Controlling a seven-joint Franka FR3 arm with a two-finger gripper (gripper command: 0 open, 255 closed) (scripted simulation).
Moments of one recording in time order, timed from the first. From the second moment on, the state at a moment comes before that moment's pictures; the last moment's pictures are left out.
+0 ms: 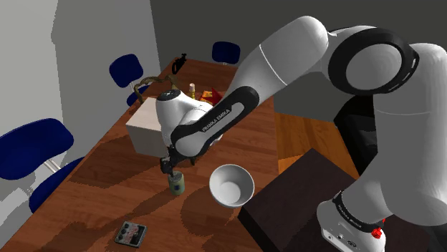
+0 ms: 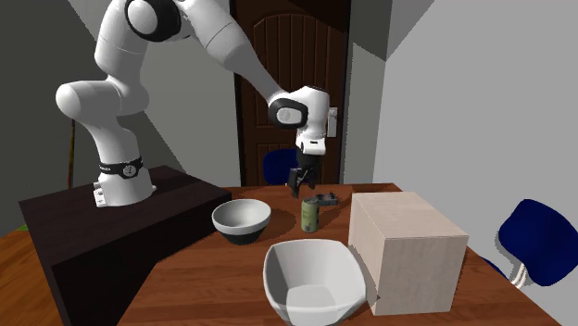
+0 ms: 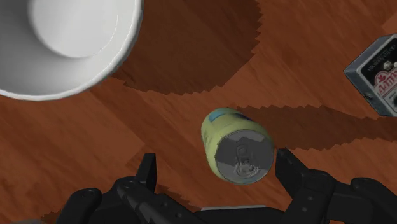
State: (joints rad) arm 0.31 0.62 0.33 -1.87 -0.18 2.36 0.74
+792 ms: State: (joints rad) arm 0.38 0.83 0.29 -1.70 -0.22 2.39 0.79
